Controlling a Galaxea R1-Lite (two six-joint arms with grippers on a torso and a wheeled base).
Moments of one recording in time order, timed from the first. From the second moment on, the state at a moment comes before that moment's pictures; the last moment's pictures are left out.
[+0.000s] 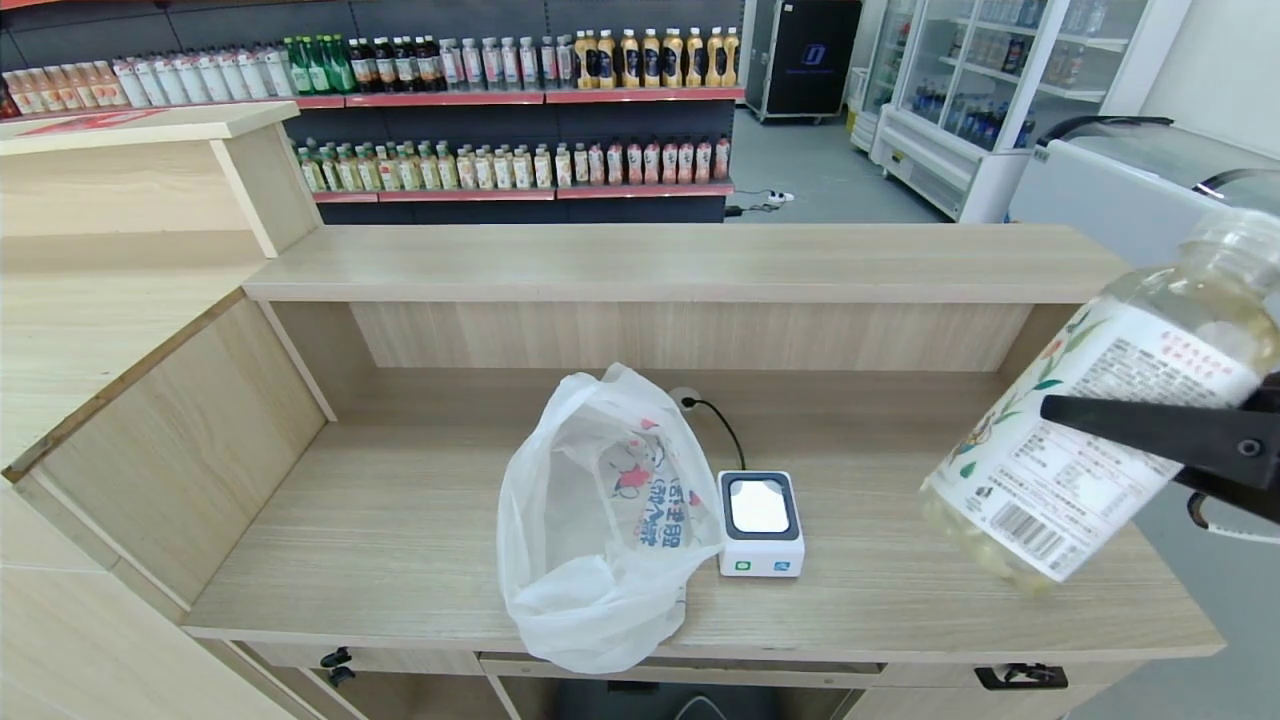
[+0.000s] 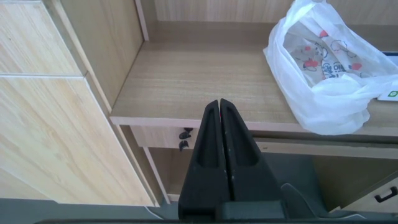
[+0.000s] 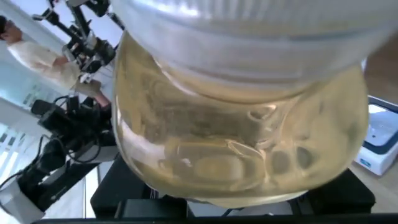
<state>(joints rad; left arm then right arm) 0.00 0.00 0.00 0.00 0.01 0.01 0.18 1.16 -0.63 -0.52 0.91 0.38</state>
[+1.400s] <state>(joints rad) 0.00 0.00 0.00 0.00 0.01 0.01 0.46 1.13 -0.76 -0.49 0.65 0.56</state>
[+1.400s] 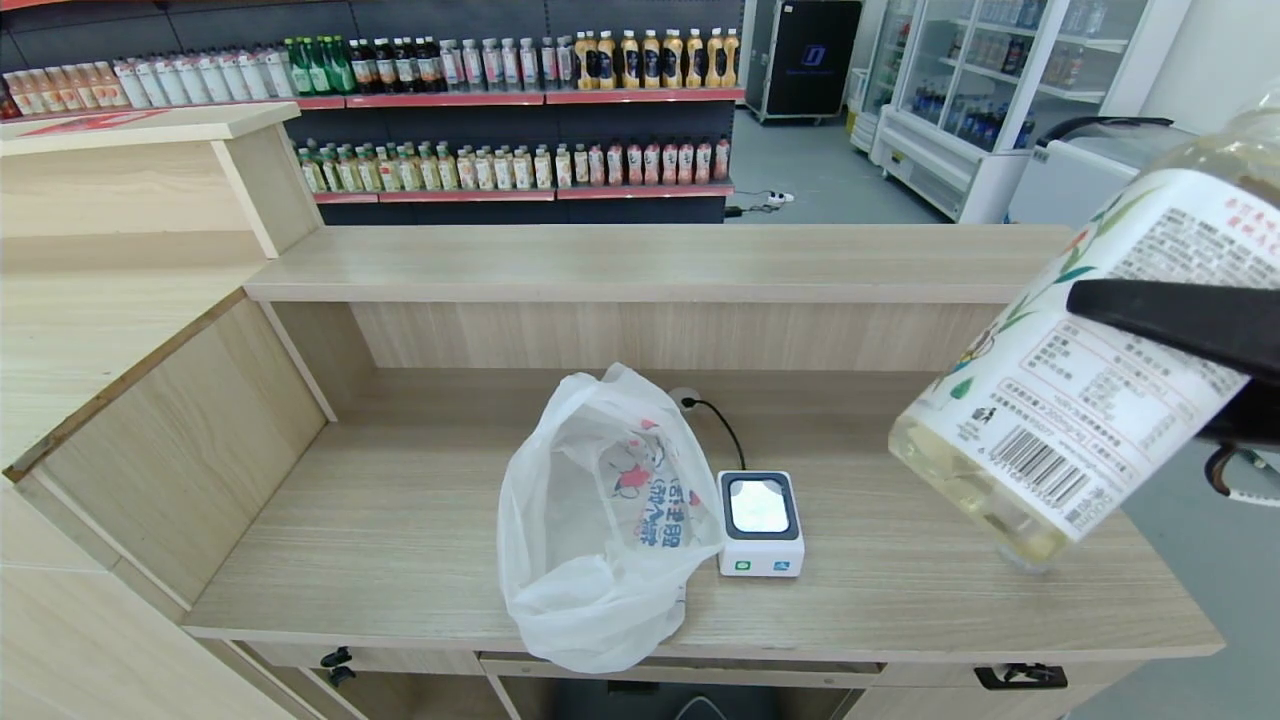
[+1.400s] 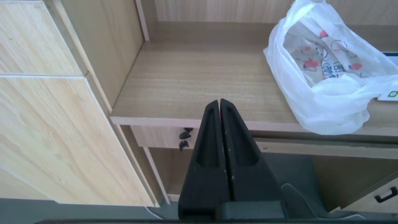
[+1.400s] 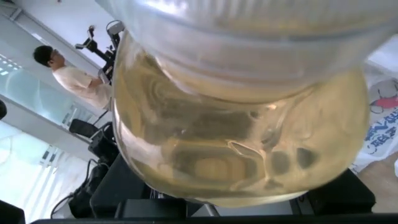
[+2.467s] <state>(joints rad) 0.00 0.00 0.00 0.00 0.01 0.01 0.57 1.09 -0.77 -0.41 0.66 0.59</state>
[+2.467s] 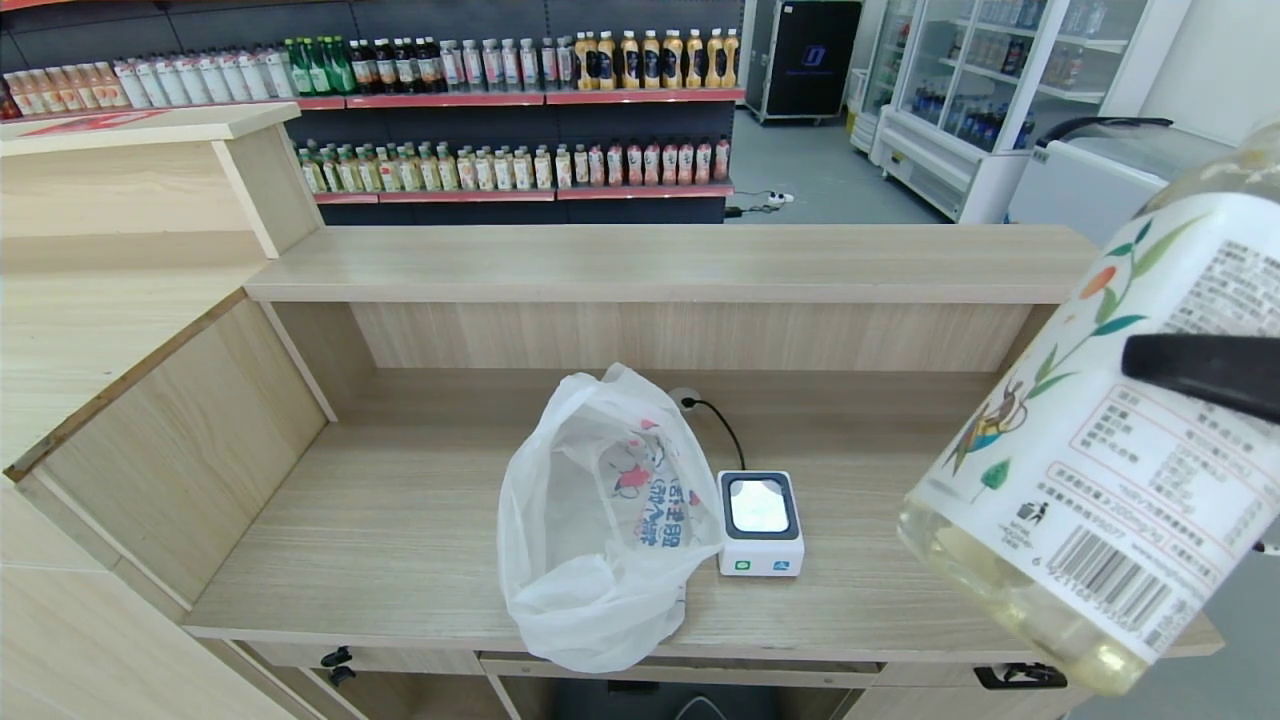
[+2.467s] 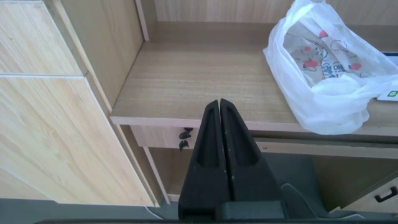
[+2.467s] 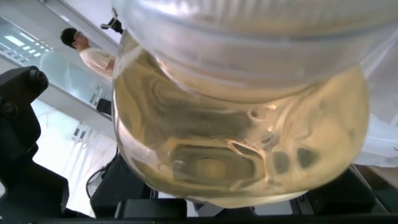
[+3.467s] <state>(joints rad) 0.00 0.00 0.00 0.00 0.01 0.01 0.57 1.04 -0.76 -0.37 0.66 0.59</state>
